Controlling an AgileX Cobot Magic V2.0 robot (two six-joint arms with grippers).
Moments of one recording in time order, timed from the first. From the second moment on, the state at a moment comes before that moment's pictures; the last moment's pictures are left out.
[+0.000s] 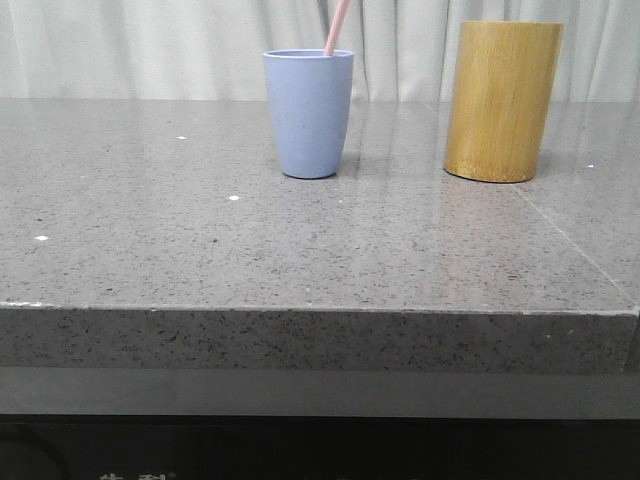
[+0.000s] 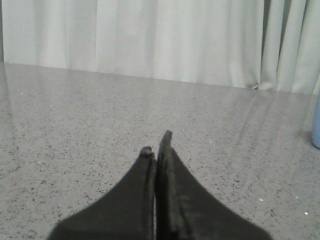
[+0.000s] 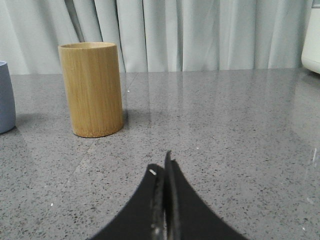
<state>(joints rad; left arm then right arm) -0.03 0.00 0.00 -0.04 0.03 -0.04 0.00 -0.01 0.03 0.02 0.02 0.08</state>
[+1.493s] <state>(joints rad) -0.03 0.00 0.00 -0.04 0.03 -0.04 -0.03 -0.01 0.03 0.02 0.03 0.09</state>
